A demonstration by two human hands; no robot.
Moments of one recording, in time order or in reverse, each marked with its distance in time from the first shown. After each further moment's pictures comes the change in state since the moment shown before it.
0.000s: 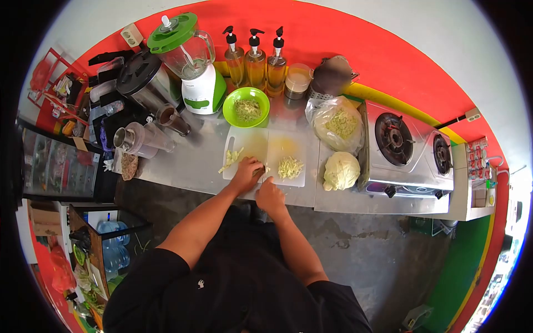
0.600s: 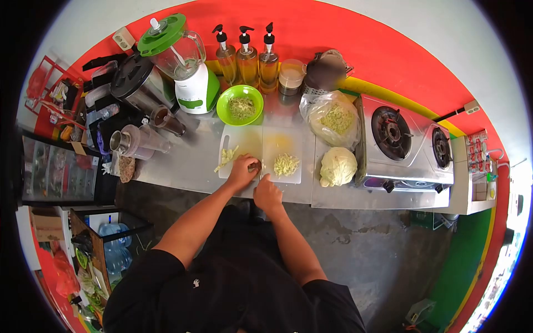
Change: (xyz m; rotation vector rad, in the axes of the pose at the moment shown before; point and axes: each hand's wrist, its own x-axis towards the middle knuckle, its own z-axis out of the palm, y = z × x) left_hand 0.007 -0.007 0.008 -0.043 0.047 -0.078; right_hand -0.002 0.009 0.004 -0.008 0.046 -0.025
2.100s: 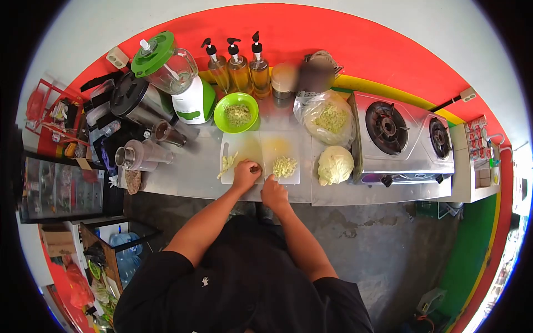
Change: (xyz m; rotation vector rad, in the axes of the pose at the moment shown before) left_hand 0.006 0.007 0.012 0.050 0.043 -0.197; right_hand 0.006 0.011 -0.017 -0.021 -0.020 0.021
